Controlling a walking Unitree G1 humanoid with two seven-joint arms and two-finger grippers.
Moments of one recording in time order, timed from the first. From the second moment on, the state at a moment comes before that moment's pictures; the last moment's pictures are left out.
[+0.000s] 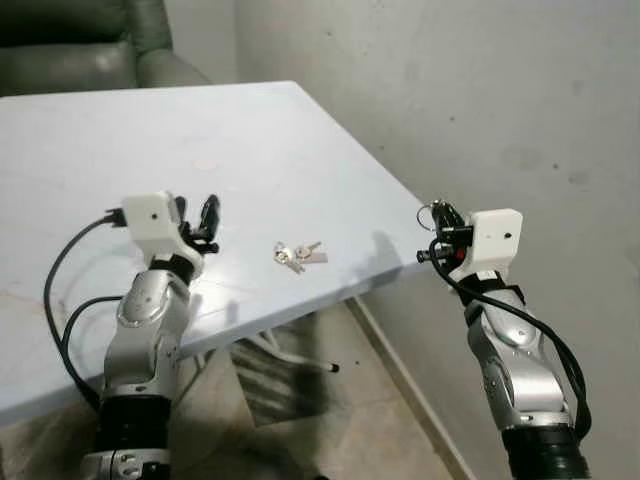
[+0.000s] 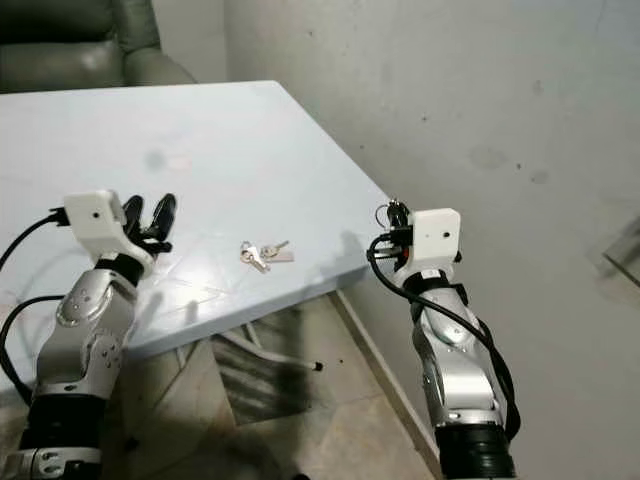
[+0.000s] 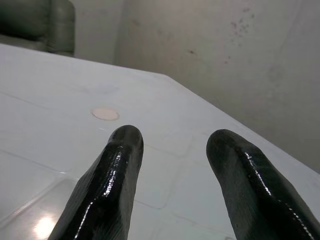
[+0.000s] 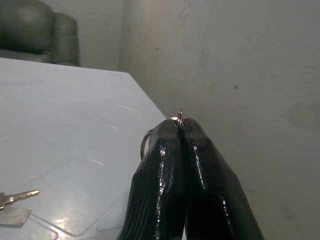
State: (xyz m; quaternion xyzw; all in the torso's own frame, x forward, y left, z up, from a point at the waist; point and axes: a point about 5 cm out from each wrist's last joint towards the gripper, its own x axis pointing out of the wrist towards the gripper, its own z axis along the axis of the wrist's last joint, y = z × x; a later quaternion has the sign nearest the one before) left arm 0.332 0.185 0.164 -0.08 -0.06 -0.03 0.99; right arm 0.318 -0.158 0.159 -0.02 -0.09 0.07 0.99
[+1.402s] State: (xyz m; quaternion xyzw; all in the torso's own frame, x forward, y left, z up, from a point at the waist) left arm 0.336 0.176 0.163 -0.08 -0.05 -0.04 0.99; right arm 0.317 -0.163 0.155 -0.02 -0.08 0.06 0.99
